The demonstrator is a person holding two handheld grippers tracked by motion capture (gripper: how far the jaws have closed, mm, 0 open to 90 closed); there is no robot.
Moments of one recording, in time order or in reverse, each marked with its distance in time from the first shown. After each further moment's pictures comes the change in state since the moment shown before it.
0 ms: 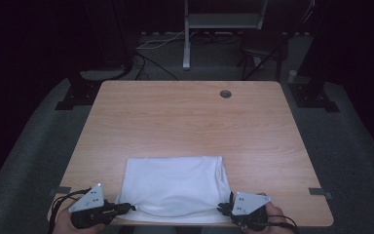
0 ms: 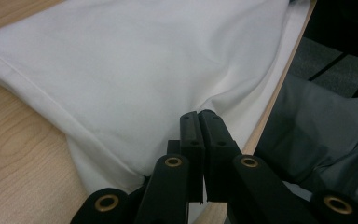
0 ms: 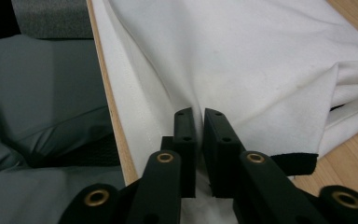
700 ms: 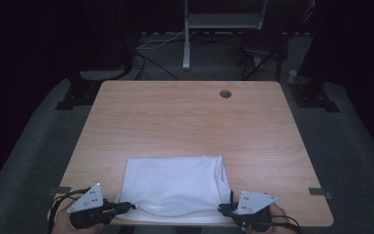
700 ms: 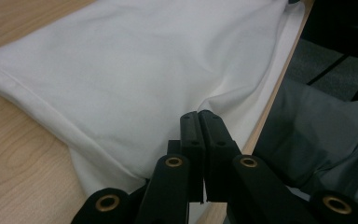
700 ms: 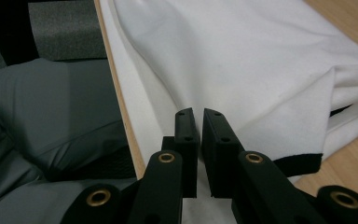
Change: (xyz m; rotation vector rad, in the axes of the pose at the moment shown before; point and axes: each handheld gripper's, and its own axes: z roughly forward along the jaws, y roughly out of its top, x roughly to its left) left arm -0.002 0.005 -0.003 -0.010 0.004 0.016; right arm 0.000 -0.001 -0.007 -0.057 0.032 0.047
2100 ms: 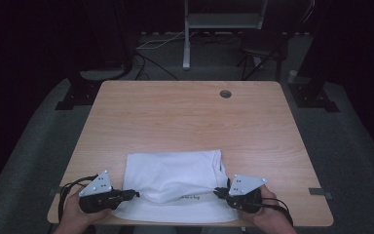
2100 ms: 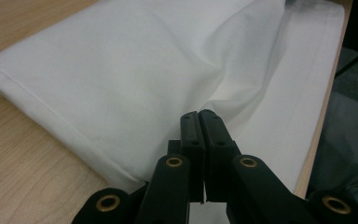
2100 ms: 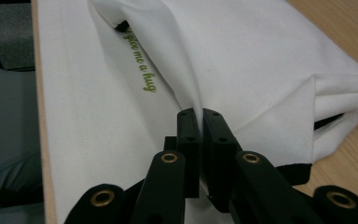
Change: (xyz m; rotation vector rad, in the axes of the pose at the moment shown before) left arm 0.022 0.012 0.017 0.010 0.037 -0.001; right arm -0.031 0.013 0.021 0.000 -0.056 0.010
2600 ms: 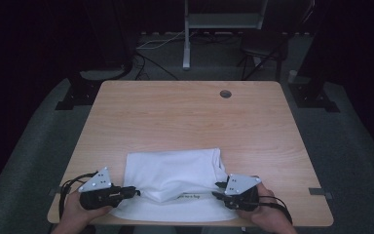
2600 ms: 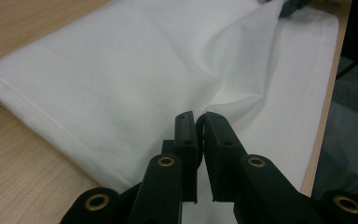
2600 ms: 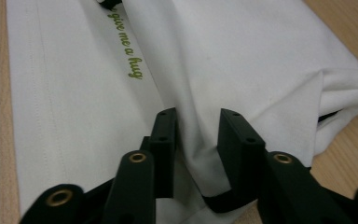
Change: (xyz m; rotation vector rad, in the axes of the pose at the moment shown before) left arm 0.010 0.005 0.008 -0.002 -0.024 -0.024; right arm -0.006 0.002 0.011 0.063 -0.046 -0.079
